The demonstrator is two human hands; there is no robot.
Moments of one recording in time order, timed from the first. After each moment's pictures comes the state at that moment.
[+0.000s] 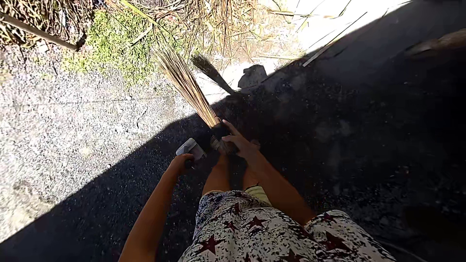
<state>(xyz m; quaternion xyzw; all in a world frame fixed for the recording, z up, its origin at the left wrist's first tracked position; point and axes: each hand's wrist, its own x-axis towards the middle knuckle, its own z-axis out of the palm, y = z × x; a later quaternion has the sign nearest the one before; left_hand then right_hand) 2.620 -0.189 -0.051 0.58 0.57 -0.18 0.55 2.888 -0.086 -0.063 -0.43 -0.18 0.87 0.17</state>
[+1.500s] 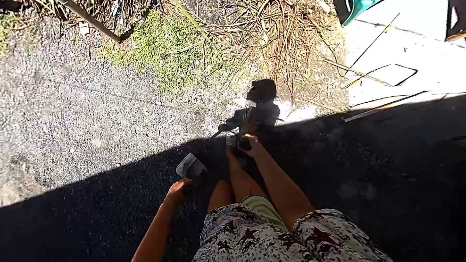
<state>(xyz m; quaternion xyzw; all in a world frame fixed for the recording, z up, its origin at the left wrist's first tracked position) 2.385 -0.172 -0.058 0.45 0.66 -0.09 0.59 2.626 0.083 -0.132 -0.64 -0.05 0.75 0.13</state>
